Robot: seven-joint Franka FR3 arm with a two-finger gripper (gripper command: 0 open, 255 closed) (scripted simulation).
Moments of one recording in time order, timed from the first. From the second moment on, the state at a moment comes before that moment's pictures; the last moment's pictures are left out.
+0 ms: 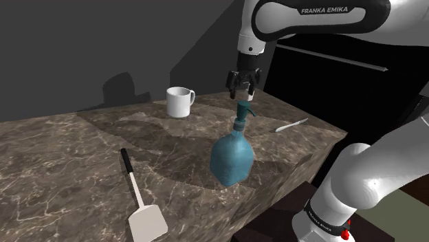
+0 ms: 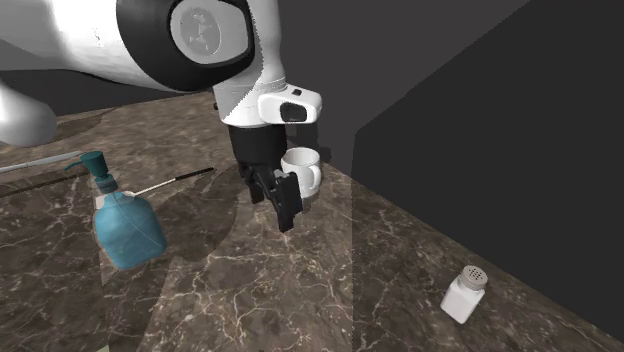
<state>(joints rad) 0.05 -0.43 0.09 -2.13 -0.02 1.69 0.31</state>
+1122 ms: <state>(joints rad) 0.14 0.19 0.23 -1.48 -0.07 1.68 0.58</state>
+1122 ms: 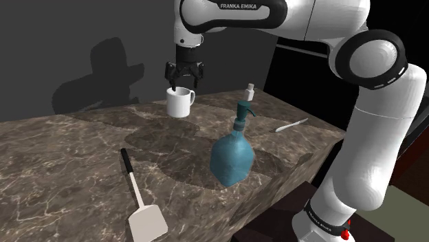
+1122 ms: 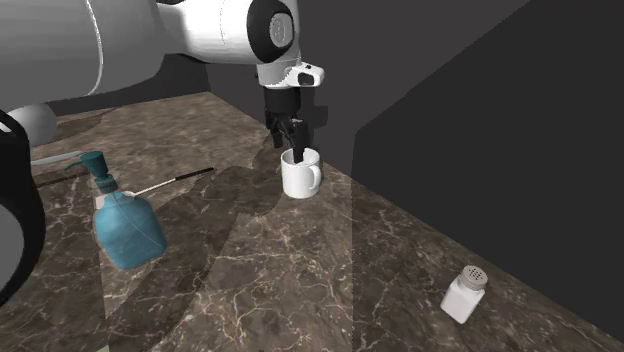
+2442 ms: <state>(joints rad) 0.19 0.42 0.24 -1.25 -0.12 1.70 0.65</state>
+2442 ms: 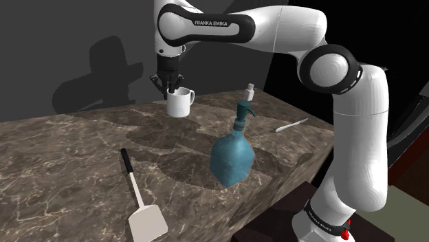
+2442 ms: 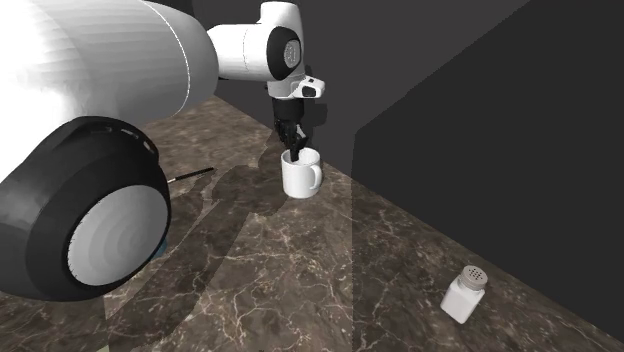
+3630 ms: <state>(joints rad) 0.23 0.50 0.24 -0.95 -0.14 1.47 0.64</state>
